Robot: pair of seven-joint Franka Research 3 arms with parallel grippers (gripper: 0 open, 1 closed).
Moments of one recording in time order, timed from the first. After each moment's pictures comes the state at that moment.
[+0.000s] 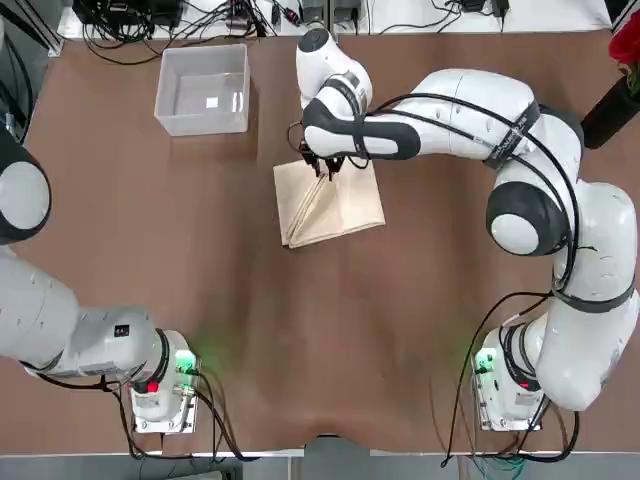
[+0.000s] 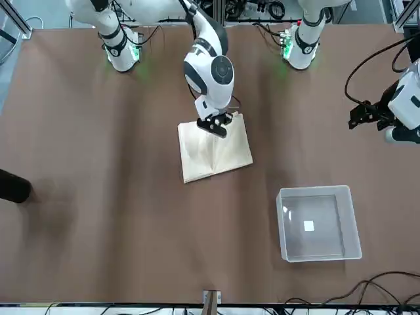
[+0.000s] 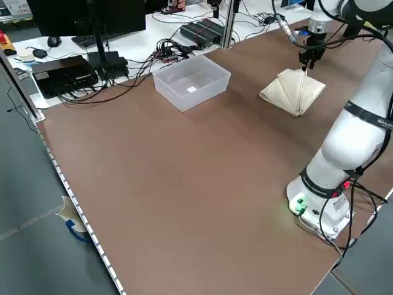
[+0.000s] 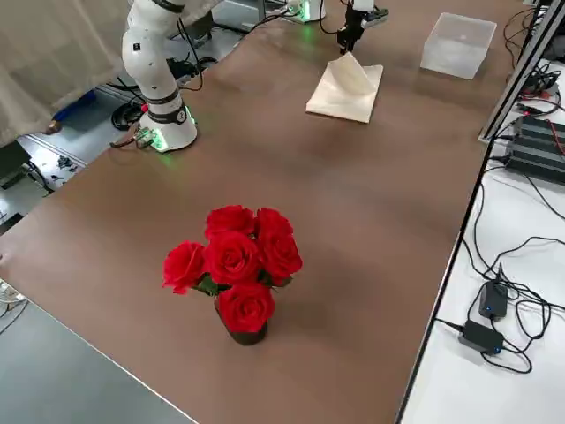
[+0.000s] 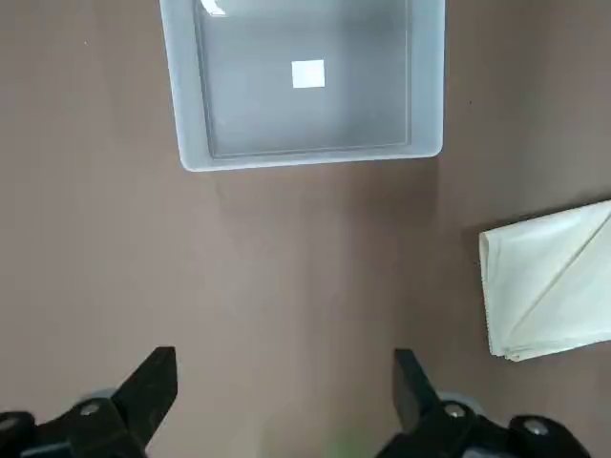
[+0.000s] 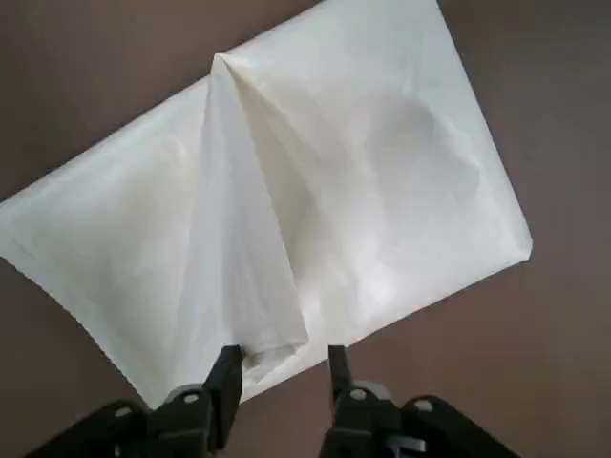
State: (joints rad) left arm 0.07 0.07 -0.14 -1.53 -0.02 1.54 -0.02; right arm 0.76 0.64 0.19 -1.39 -0.04 1.90 1.26
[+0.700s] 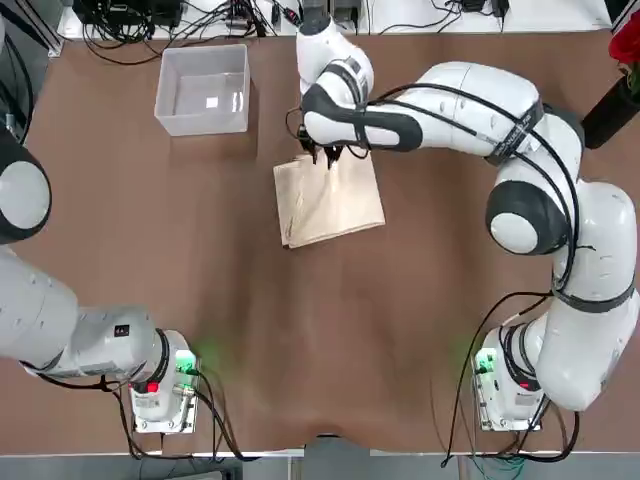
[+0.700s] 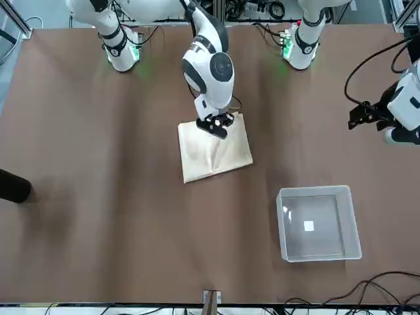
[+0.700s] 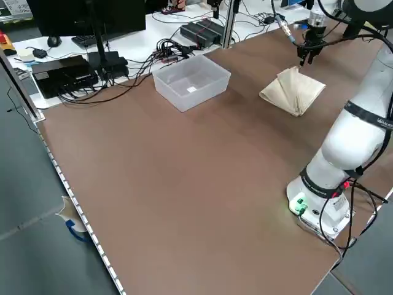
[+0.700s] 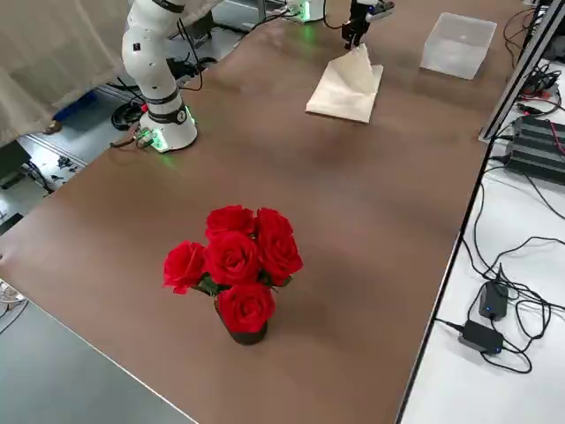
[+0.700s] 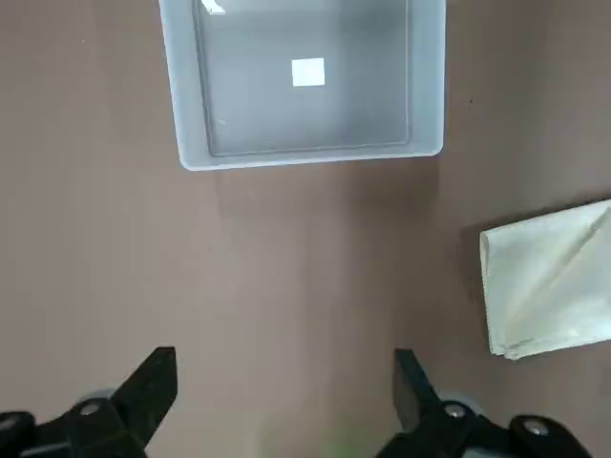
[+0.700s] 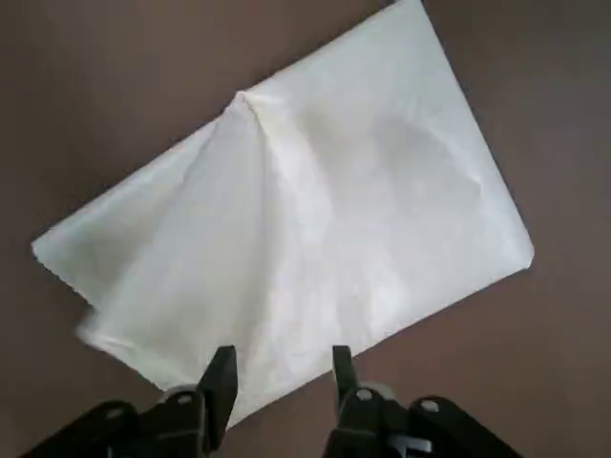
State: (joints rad) left arm 0.07 0.08 -0.14 -1.53 -0.02 1.54 -0.02; right arm 0.76 0.64 0.17 -1.32 -0.04 1.87 1.27
